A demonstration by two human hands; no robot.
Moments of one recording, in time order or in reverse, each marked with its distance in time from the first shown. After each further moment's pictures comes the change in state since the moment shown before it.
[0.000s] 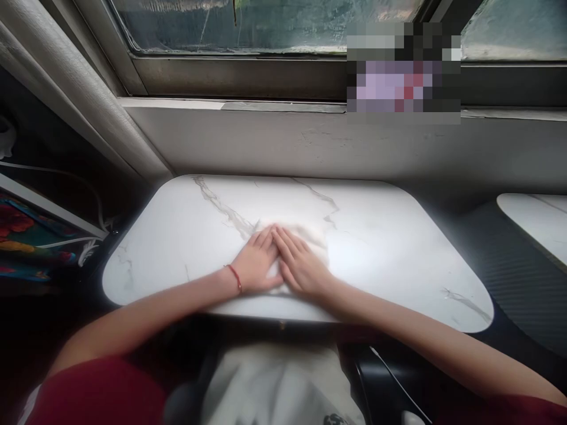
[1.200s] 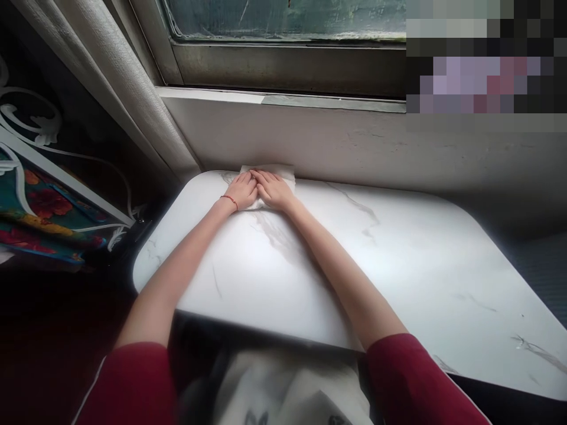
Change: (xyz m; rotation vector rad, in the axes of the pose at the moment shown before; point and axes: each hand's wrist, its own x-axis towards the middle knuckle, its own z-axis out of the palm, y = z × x) left_hand 0.058 -0.224 0.003 0.078 0.152 -0.368; right_hand 0.249 0.077 0.085 0.018 0.027 -0.007
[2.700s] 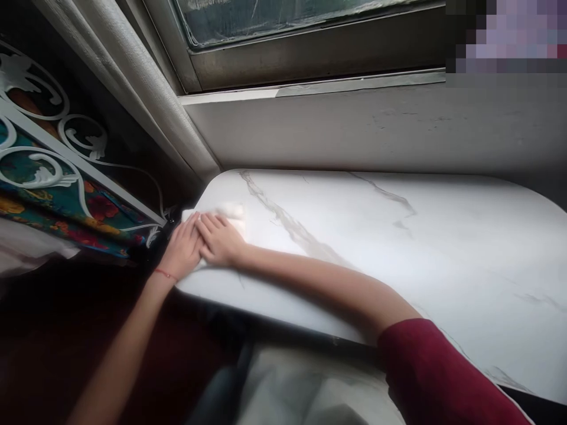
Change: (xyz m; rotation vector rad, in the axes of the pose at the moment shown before) left_hand -0.246 -0.049 -0.057 0.201 -0.035 -0.156; right_hand -0.022 -0.222 0.037 0.225 0.037 -0.258
